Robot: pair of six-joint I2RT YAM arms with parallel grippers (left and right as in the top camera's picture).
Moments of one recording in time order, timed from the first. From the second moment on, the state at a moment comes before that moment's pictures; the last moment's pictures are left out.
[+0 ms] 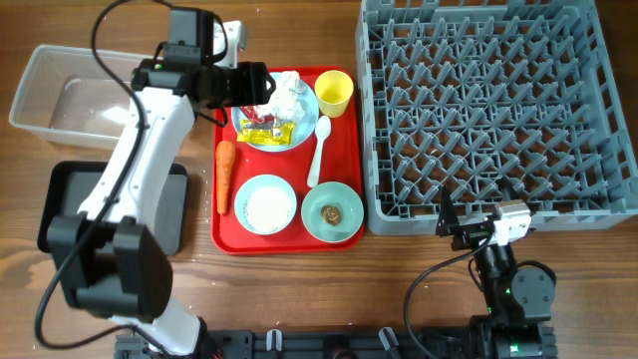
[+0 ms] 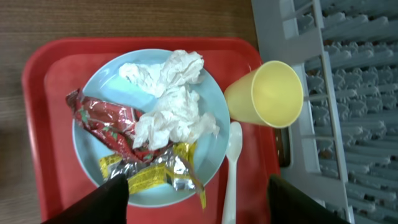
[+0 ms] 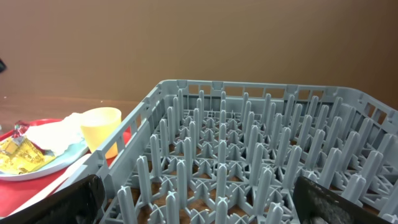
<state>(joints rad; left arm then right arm) -0.14 1.80 1.53 -0.74 0.33 -0.19 0.03 0.02 0.01 0.00 -0.10 -0.01</state>
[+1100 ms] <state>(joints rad) -0.24 2.09 1.53 -0.58 0.15 -0.19 0.03 0.02 0.01 0.00 -0.10 -0.01</state>
